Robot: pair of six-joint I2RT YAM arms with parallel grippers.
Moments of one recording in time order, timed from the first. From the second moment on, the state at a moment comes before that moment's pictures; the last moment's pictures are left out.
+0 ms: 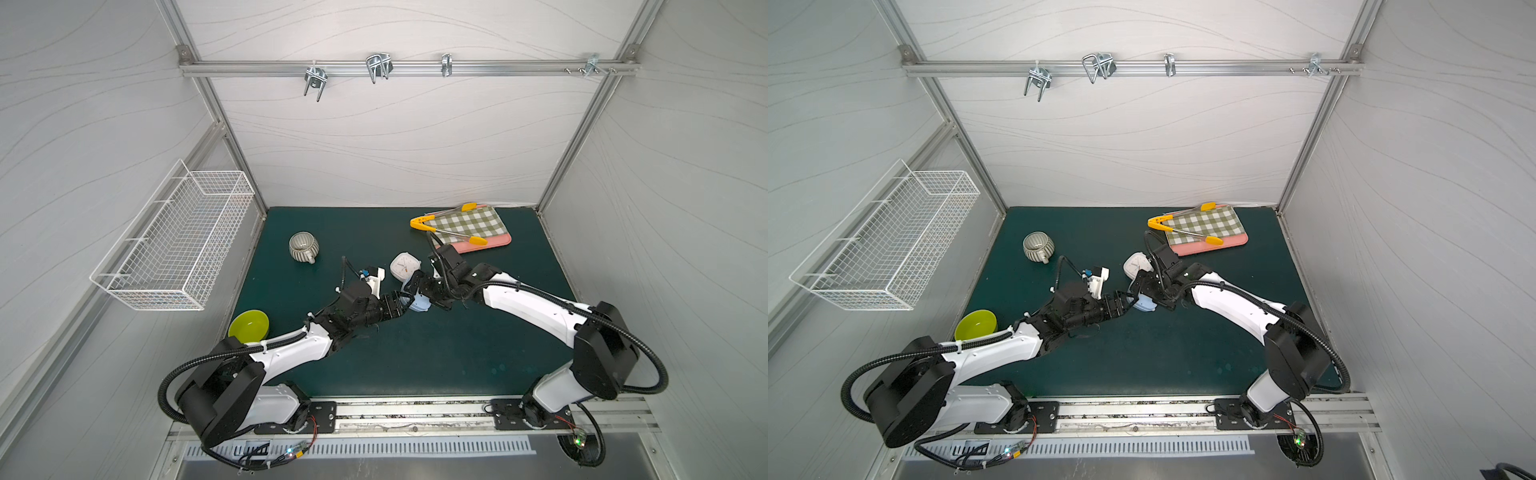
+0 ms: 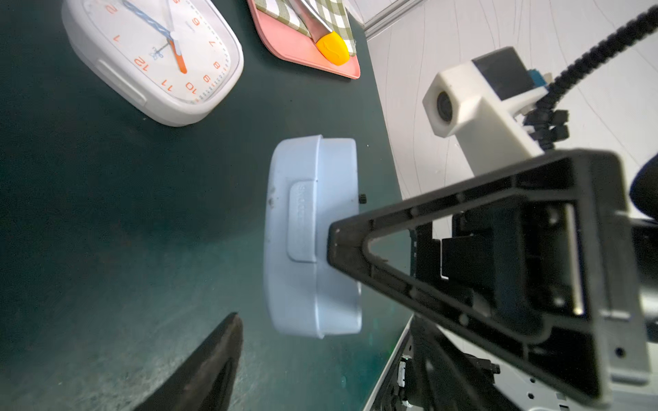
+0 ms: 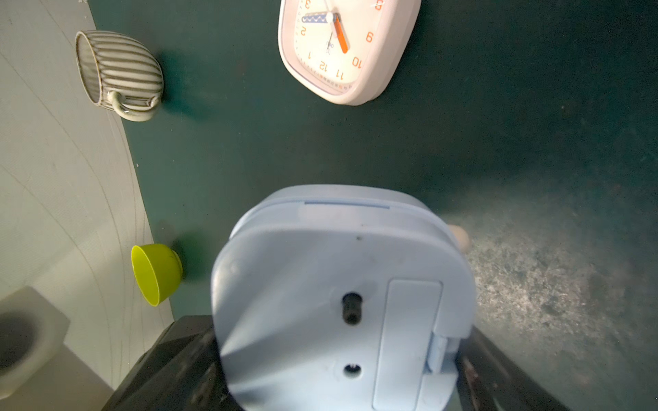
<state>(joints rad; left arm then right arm) -0.68 1.29 0.51 0.36 0.29 -0.95 0.79 1.54 1.13 -0.53 -0.19 1.01</state>
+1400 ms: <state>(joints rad) -0.76 1.24 0.54 0.38 -0.01 0.25 0.62 1.25 1.02 -0.52 -0.28 1.03</state>
